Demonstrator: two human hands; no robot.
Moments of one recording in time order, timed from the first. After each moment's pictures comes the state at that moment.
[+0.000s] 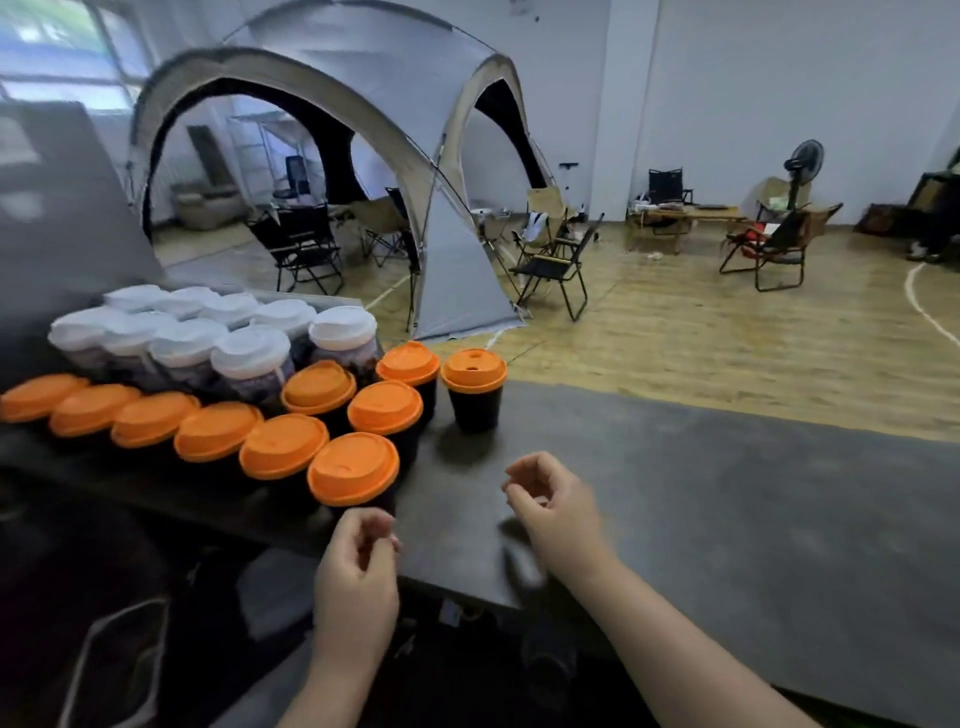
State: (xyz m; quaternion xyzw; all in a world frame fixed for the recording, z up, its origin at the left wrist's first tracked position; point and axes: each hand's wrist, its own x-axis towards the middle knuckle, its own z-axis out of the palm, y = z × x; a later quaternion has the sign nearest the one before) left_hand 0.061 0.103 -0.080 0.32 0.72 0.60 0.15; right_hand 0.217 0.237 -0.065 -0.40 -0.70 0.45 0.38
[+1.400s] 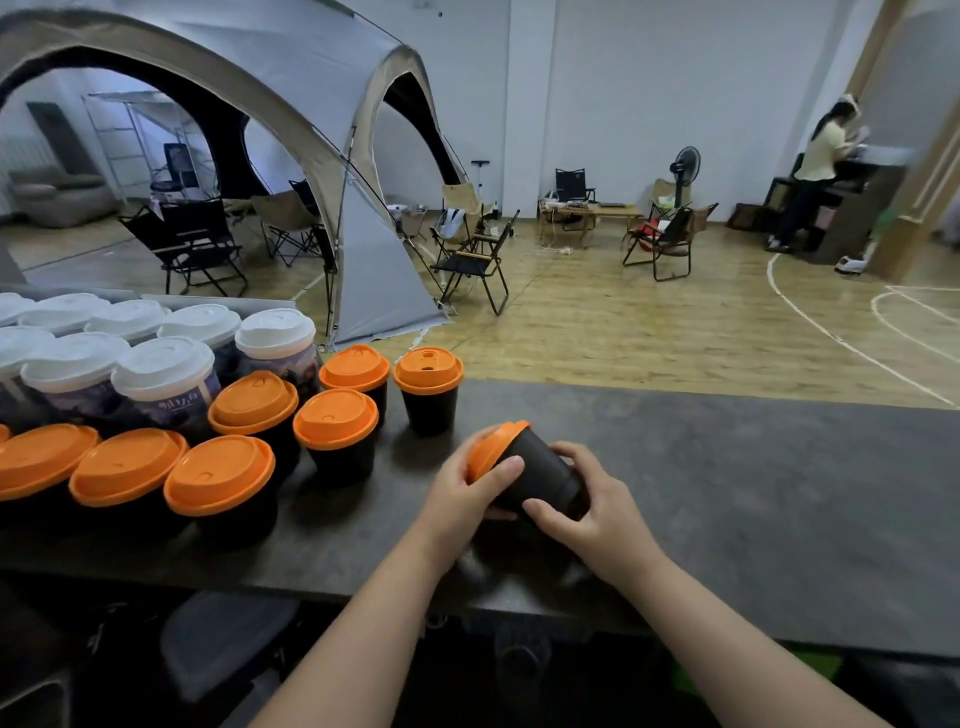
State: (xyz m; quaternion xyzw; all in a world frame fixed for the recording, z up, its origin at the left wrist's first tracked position) left_hand 0.097 0.217 -0.057 0.46 0.46 0.57 0.51; right_hand 0.279 0.247 -0.076 -0.40 -0.76 0.30 0.41
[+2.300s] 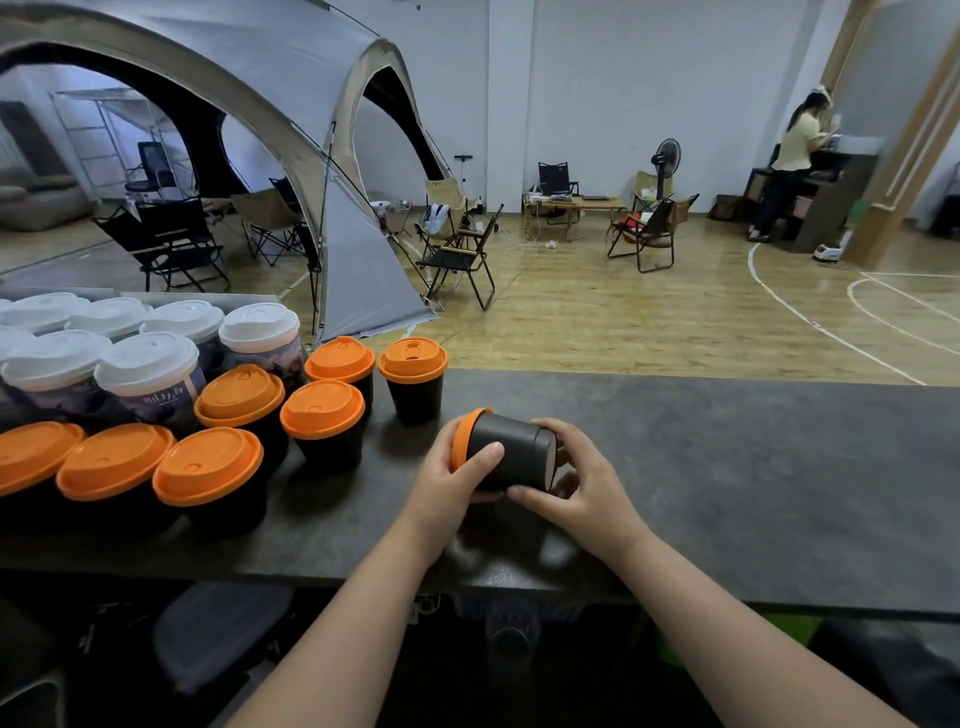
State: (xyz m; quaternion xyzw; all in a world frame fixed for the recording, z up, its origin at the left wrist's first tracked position) left_hand 0.097 0.213 -0.066 0.47 0.43 0.57 0.51; right_hand 0.283 0.246 -0.075 -0.38 -0.75 0.31 0.44
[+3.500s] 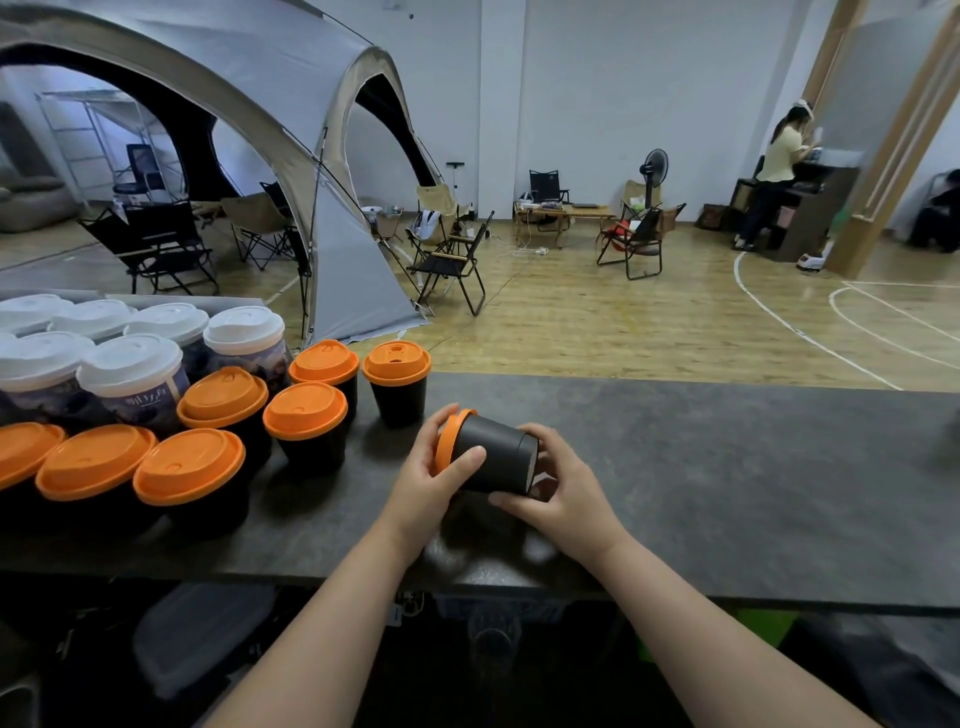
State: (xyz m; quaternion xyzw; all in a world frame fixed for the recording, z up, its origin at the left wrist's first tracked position) left_hand 0.095 0.212 -0.068 0.50 0.44 0.58 0.48; right_hand 0.285 0.242 -0.077 -0.38 -0.75 0.32 0.44
